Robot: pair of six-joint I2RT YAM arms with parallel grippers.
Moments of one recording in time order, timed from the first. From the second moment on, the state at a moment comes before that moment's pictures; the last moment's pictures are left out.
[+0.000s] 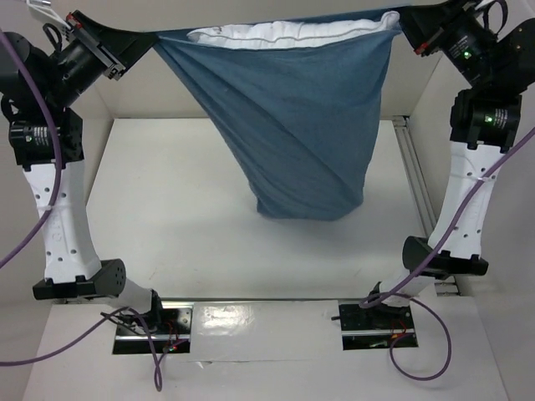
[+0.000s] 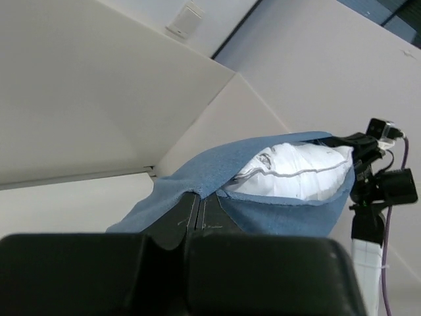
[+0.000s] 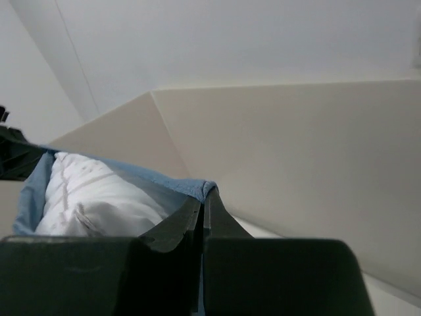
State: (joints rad) left arm 0.13 1.48 2.25 -0.43 0.70 -0.91; right arm -0.15 1.62 2.39 -0.25 -0.73 0.65
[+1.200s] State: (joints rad) left arm 0.15 1.54 2.29 0.06 0.89 -1.18; right arm -0.40 1.57 2.37 0.17 -0.83 1.05
